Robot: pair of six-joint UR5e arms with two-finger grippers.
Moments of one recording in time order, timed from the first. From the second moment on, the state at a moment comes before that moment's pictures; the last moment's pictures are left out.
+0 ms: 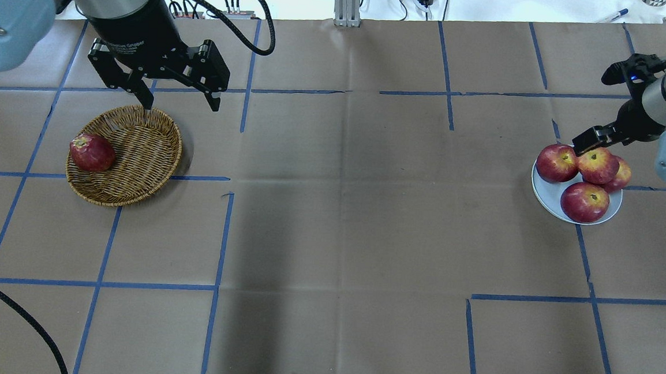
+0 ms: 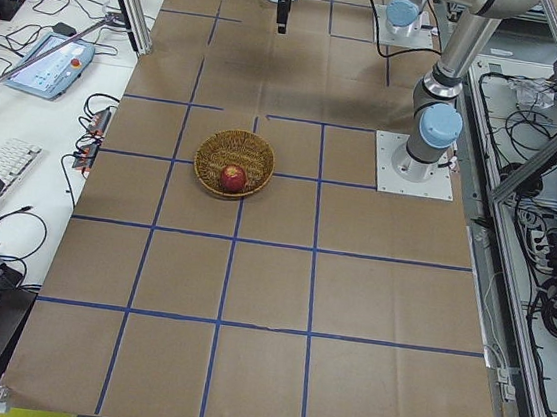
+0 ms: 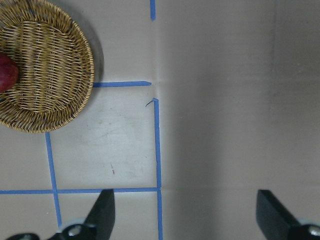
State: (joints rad) left arm -1.63 -1.61 -1.47 -1.66 1.57 -0.04; right arm 1.22 -1.42 1.86 -2.23 -1.52 -0.65
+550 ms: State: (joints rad) left arm -1.63 -1.61 -1.47 -1.66 1.57 -0.04; right arm 1.44 -1.54 1.69 -1.81 -1.56 -0.30
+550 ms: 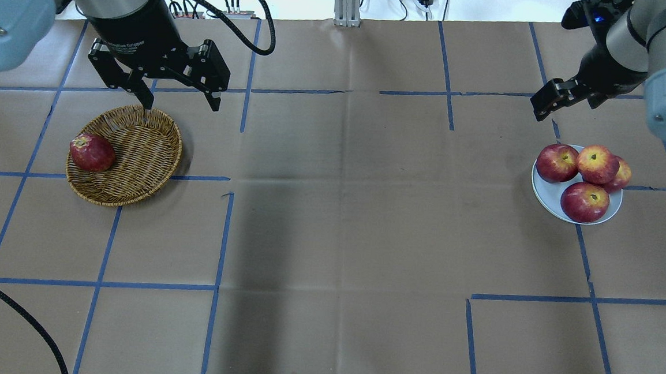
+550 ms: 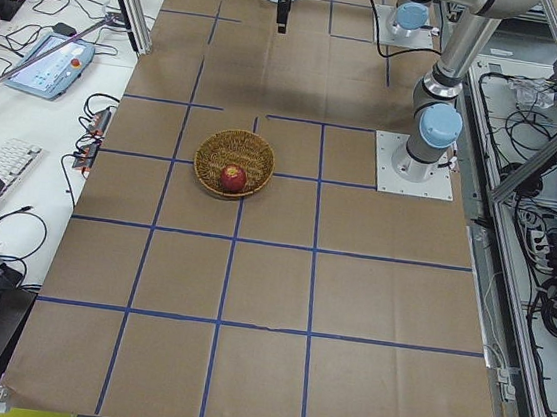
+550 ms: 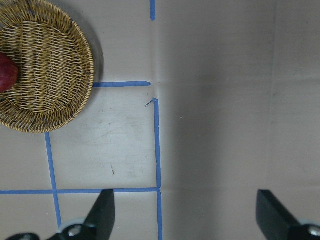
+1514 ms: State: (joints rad) left arm -1.63 -1.61 -1.47 -1.66 1.56 -0.04; right arm 1.55 -1.63 1.61 -1.48 -1.58 0.06
